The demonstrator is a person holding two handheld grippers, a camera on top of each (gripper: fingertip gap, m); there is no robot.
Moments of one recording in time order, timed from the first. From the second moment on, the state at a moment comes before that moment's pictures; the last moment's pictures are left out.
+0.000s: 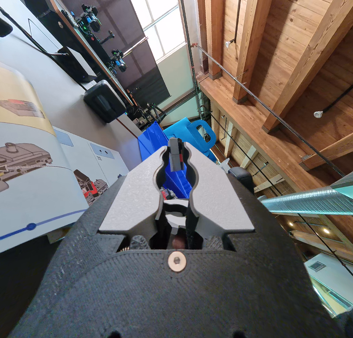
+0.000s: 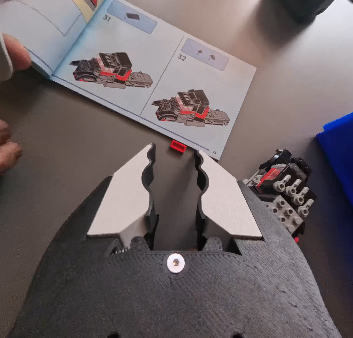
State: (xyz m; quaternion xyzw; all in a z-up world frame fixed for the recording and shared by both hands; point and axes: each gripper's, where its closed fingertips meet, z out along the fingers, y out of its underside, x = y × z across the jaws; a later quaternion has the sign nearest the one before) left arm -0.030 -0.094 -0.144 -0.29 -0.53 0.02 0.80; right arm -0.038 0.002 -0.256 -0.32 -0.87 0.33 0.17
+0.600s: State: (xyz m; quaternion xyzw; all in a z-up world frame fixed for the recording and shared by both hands) left arm -0.027 -0.096 -0.143 -0.29 -0.52 0.02 0.80; right arm -0.009 -0.020 -0.194 -0.11 -0.83 0.47 0.27
